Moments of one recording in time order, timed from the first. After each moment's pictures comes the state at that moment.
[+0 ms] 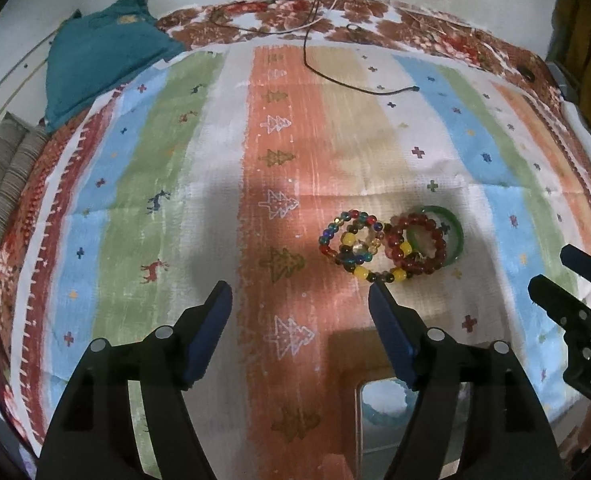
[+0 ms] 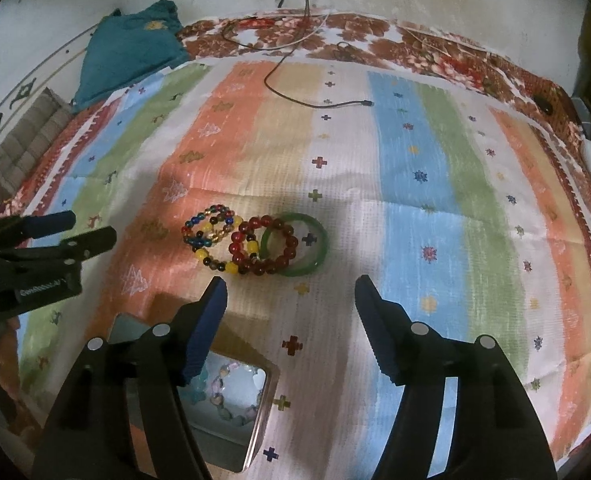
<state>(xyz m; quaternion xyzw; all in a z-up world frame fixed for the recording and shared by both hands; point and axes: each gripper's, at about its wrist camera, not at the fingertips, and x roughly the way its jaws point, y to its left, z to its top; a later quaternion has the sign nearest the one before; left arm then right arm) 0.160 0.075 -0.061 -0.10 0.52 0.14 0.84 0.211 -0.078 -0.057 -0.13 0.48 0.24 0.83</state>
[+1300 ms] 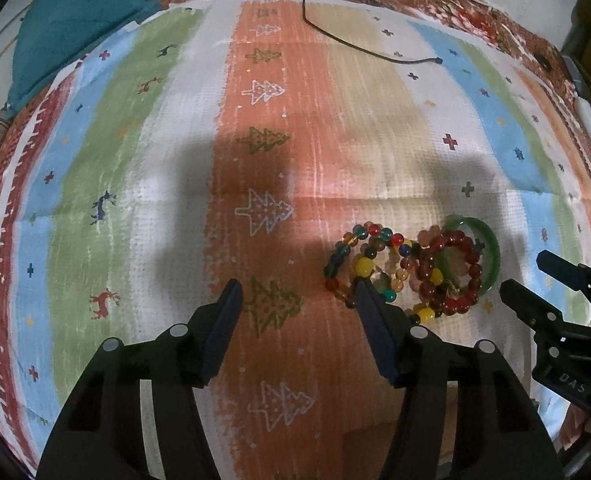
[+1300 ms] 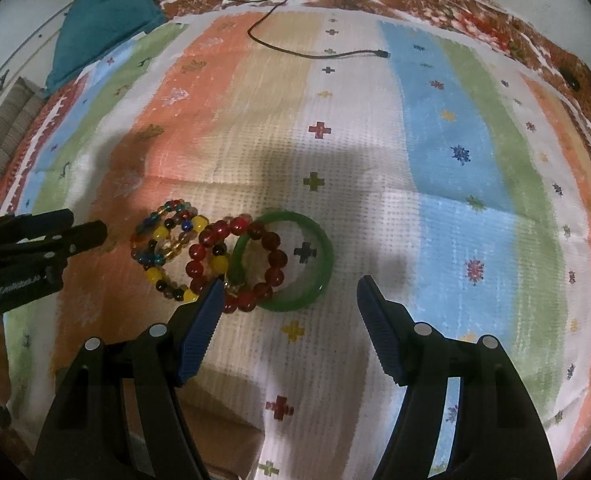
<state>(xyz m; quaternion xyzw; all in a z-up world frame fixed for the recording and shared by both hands) 0.220 0.100 -0.118 -0.12 0.57 0.11 0.81 0.278 -0.050 -0.125 -0.13 0.55 0.23 0.79</state>
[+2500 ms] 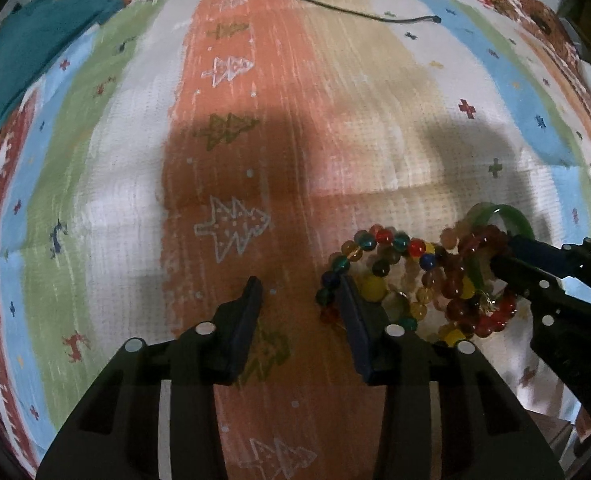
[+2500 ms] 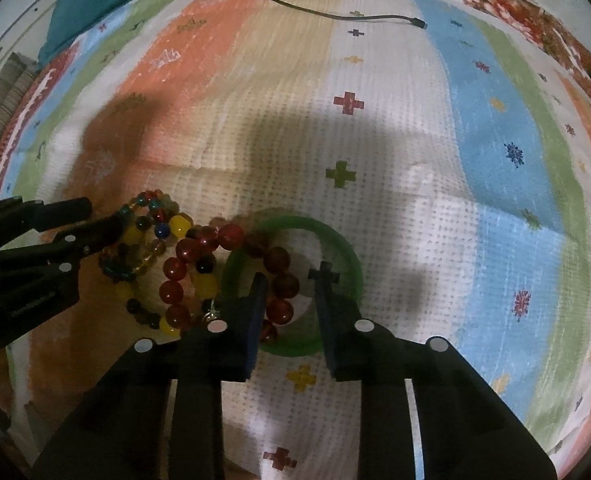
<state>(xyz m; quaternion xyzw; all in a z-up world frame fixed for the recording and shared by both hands) 0.254 0.095 -0.158 -0.08 0.60 0.09 0.79 0.303 -0.023 -0.166 -0.16 0.58 0.24 0.76</state>
